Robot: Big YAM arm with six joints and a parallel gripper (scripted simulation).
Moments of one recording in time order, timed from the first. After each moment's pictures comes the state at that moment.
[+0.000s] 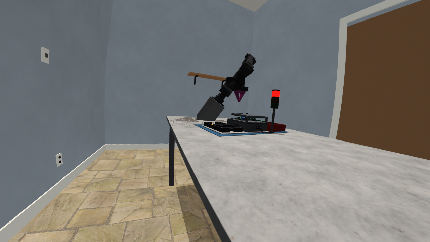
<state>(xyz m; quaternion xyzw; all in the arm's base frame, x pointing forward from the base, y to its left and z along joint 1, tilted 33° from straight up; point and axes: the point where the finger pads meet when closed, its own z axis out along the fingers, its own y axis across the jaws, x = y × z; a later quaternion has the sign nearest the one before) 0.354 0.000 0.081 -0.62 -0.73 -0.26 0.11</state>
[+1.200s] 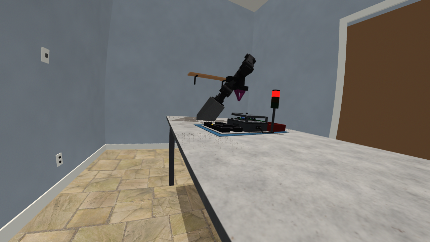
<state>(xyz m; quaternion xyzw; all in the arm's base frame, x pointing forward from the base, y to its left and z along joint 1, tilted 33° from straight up) 0.353 -0.002 0.085 -0.62 -0.73 -0.26 0.11</state>
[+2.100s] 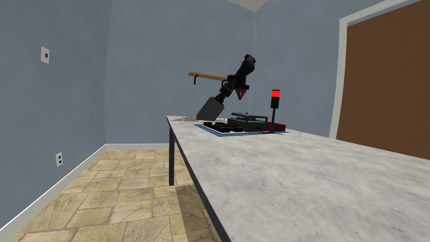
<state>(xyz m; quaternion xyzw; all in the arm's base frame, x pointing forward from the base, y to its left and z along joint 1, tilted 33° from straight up) 0.352 0.000 0.096 -0.62 -0.74 -0.26 0.11</state>
